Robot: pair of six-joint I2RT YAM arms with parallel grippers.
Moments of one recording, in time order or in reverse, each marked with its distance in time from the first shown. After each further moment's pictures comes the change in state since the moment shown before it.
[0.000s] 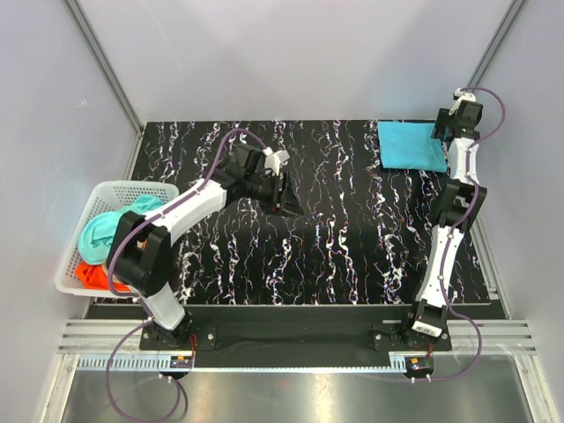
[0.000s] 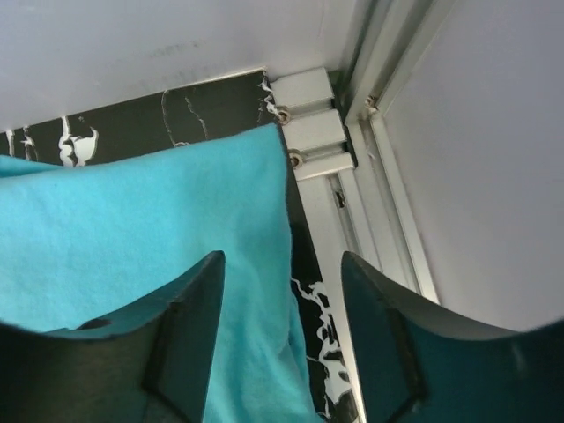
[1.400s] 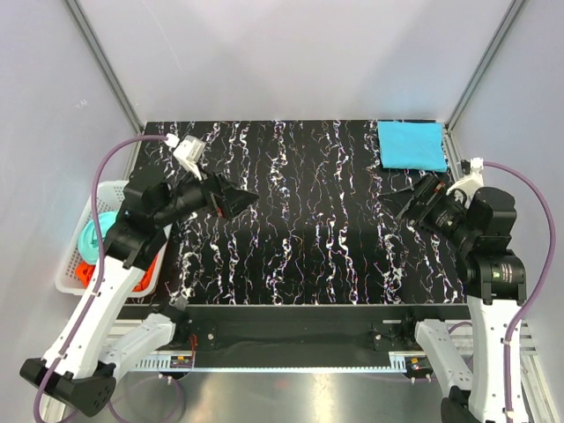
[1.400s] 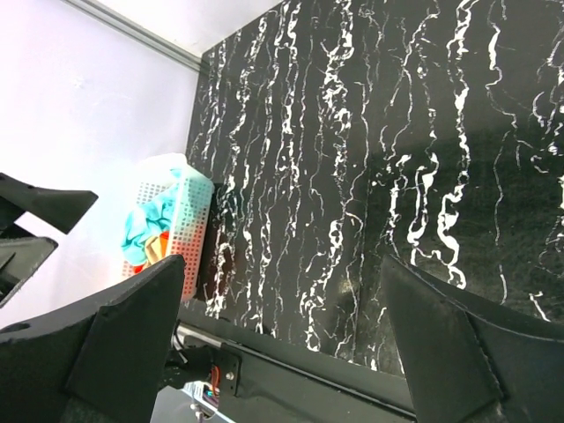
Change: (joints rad) left arm 0.135 -0.805 -0.185 0.019 -0.254 0.084; right arm 0.294 -2.109 -1.557 -0.369 -0.414 0.692
